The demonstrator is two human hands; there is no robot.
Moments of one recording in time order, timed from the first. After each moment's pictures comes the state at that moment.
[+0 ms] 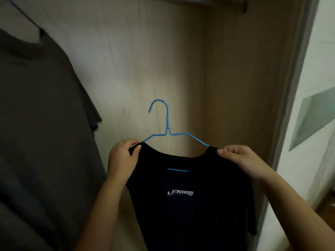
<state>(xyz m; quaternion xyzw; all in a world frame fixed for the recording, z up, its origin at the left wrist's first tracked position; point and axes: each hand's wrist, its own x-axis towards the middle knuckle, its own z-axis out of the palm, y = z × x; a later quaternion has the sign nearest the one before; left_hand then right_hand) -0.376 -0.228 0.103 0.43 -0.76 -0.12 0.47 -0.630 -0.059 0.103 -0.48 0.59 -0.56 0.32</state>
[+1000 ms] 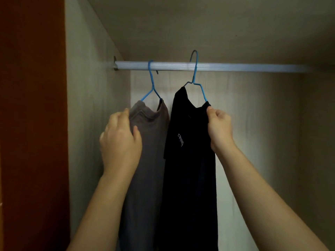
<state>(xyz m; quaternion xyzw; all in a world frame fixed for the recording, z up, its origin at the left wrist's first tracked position) -0.235 -0.170 0.285 0.52 -0.55 0.24 0.60 -0.425 -0.227 0.319 -0.51 0.37 -0.76 0.19</state>
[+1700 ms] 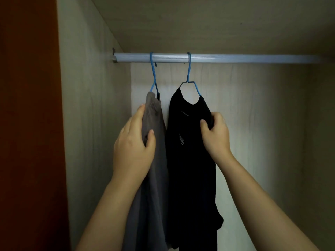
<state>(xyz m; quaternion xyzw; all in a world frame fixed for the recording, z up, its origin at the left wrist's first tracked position) -0.255 -0.158 0.264 0.43 -0.63 0.15 0.63 -0.428 -0.232 0.283 -0.60 0.43 -0.67 0.03</state>
